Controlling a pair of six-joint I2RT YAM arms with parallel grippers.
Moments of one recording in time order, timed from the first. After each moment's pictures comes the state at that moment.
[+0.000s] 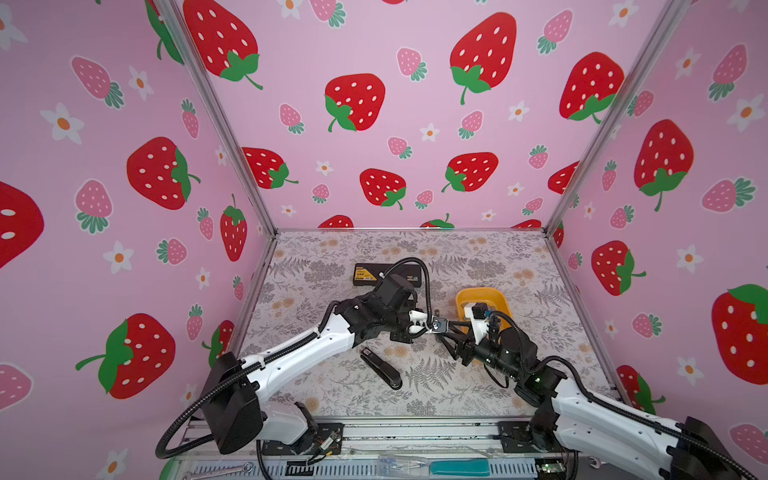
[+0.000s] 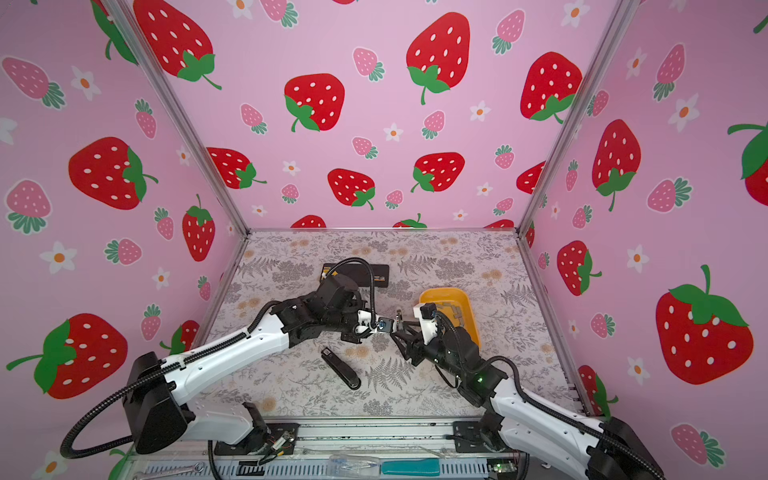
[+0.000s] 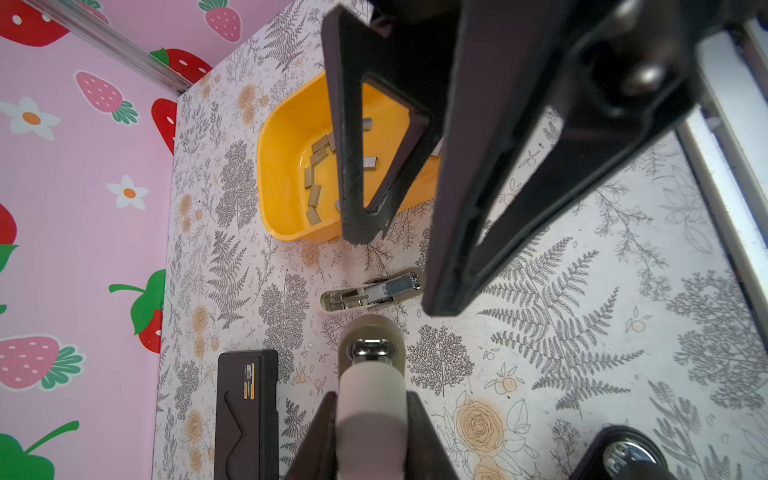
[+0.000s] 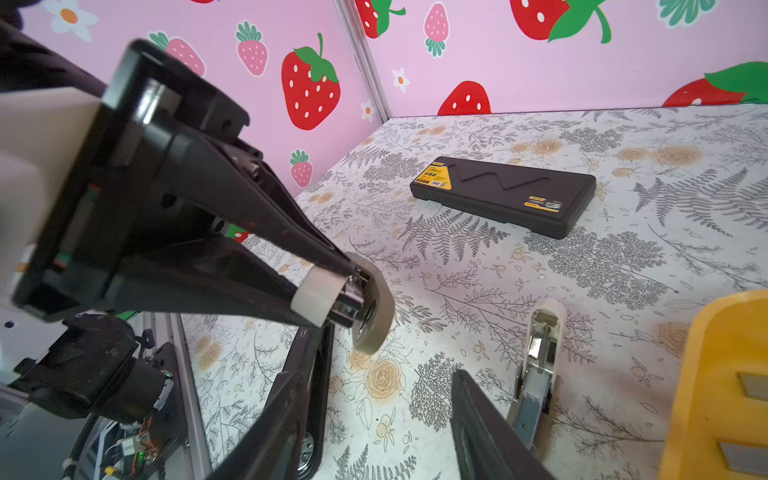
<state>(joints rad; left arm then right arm) -0.83 1.39 1.11 -0.52 0.22 0.97 0.88 0.85 0.29 0.37 -0.14 0.37</state>
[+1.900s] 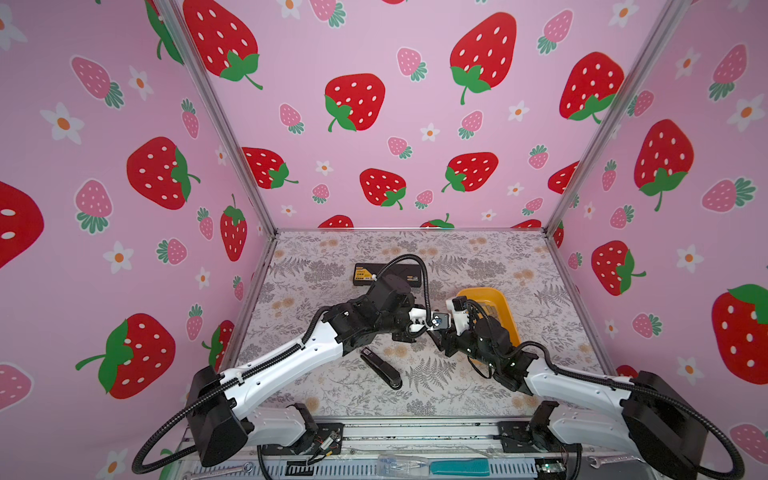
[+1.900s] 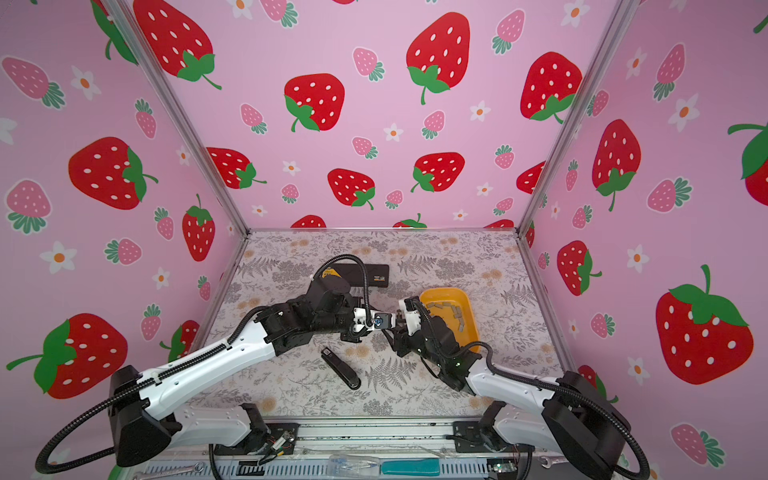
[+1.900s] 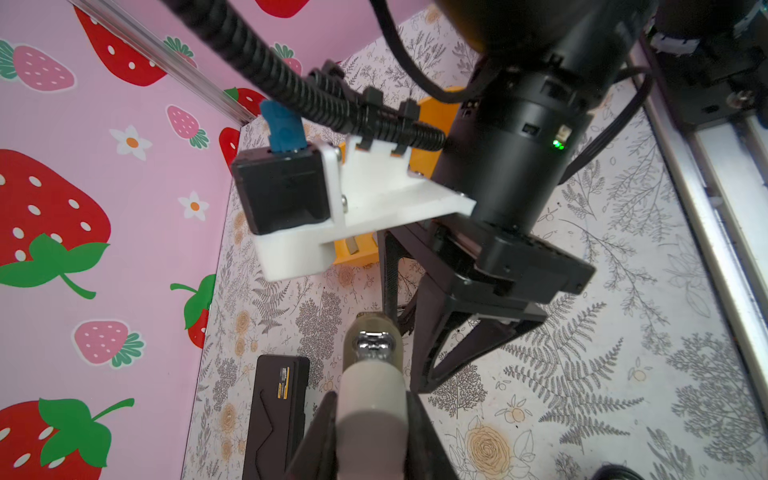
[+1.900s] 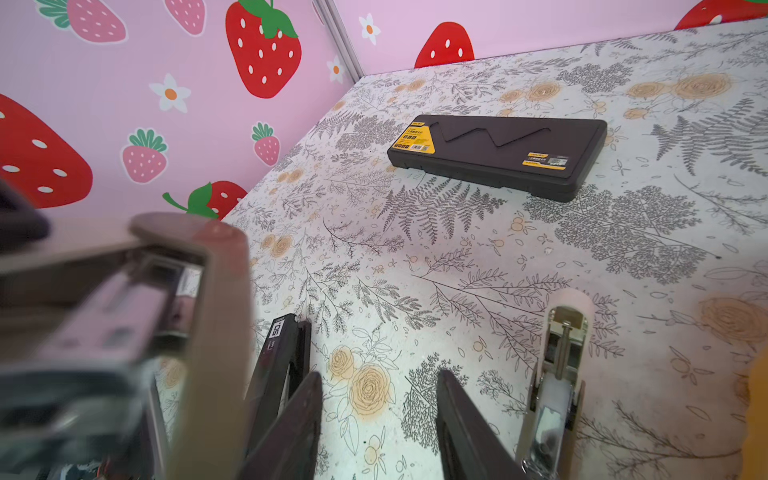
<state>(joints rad) -0.88 1.29 1.12 -0.48 0.17 0.87 0.91 1.17 0.39 0.47 -0.07 0.43</state>
